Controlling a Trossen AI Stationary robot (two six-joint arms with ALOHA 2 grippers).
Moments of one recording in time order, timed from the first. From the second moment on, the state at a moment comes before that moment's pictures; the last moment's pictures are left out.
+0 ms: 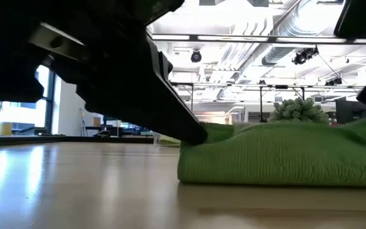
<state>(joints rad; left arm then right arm) -0.46 2.04 1.10 0.20 -0.43 -0.20 0.80 1.75 0.85 -0.07 0.47 1.12</state>
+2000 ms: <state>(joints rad) -0.38 2.06 1.10 0.17 -0.38 -0.23 0.79 1.81 0.86 0.00 0.44 0.52</state>
